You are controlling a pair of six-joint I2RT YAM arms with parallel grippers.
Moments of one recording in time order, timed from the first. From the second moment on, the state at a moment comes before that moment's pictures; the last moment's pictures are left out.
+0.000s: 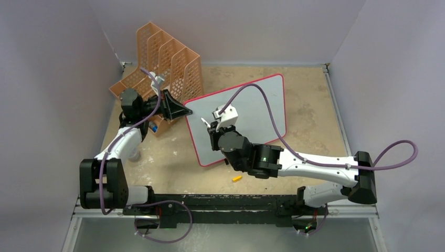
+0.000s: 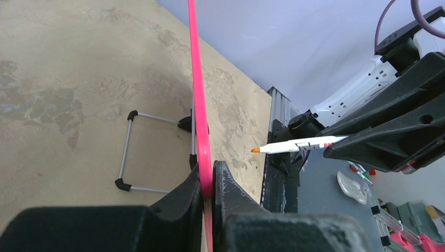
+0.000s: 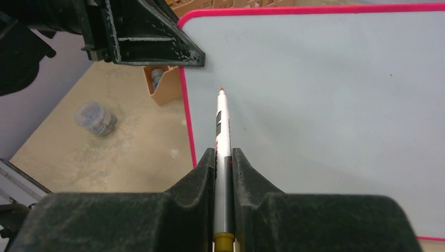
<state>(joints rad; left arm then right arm) 0.02 1.33 0.76 0.64 1.33 -0.67 1.33 1.32 1.16 -0.16 0.79 0.38</state>
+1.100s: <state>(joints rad) -0.10 1.16 0.71 0.37 1.14 -0.51 1.35 1.33 1.20 -0.25 0.84 0.45</state>
